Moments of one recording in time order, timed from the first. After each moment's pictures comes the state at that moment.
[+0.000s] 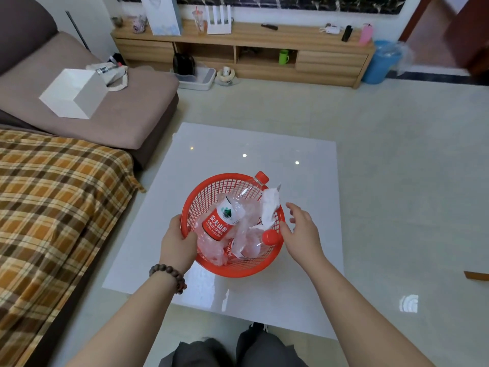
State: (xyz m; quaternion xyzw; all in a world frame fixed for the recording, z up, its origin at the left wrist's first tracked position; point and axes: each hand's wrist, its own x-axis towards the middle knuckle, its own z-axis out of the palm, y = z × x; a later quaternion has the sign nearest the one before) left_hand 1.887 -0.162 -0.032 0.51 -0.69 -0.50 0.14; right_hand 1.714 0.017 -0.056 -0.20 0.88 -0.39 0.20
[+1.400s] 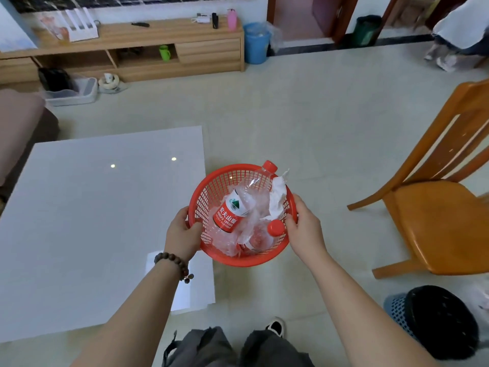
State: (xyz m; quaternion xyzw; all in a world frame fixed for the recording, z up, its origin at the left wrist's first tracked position) left_hand 1.676 0.207 -0.039 0.37 -0.71 -0.59 0.05; right_hand 1.584 0.436 -0.037 -0.07 0.89 -0.44 0.09
